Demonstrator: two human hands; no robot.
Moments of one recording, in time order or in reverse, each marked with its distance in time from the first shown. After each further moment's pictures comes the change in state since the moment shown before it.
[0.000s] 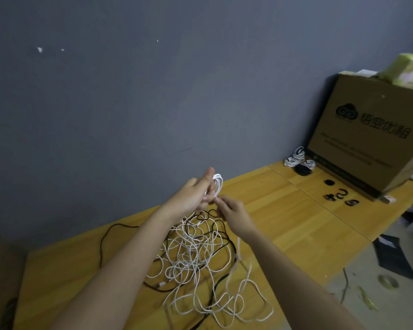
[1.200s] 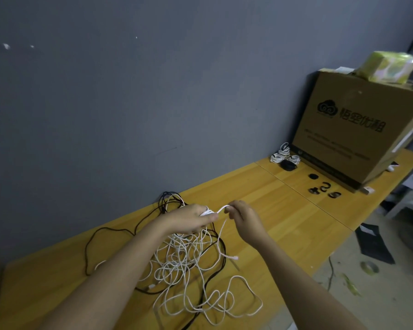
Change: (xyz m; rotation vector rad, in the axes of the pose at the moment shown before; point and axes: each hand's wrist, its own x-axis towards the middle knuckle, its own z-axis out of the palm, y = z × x) left_hand 0.017 -0.050 0.006 0.621 -0.326 -0.211; right_hand -0.025 0.036 -0.047 -0.419 0.170 -0.040
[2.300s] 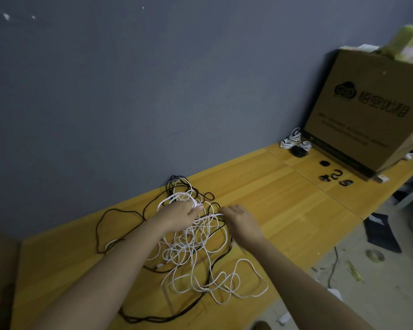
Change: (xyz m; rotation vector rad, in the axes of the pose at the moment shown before) left_hand -0.012 -0.051 0.014 0.450 0.192 -0.185; right_hand -0.020 0.013 0.044 -0.431 -0.103 -0.273
